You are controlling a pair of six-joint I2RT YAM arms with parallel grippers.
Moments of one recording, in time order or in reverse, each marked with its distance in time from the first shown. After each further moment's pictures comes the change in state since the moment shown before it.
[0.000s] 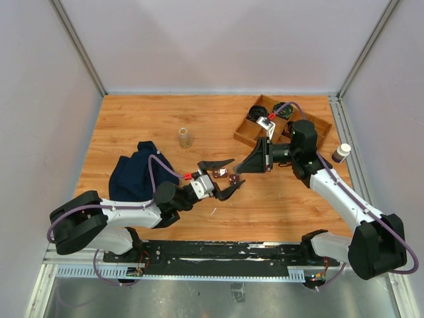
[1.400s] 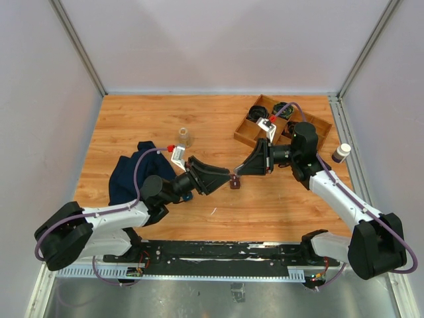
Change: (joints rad) left arm 0.189 -0.152 -0.084 -0.107 0.154 -1.140; right arm -0.003 0.001 -0.043 0.113 -0.042 -0.026
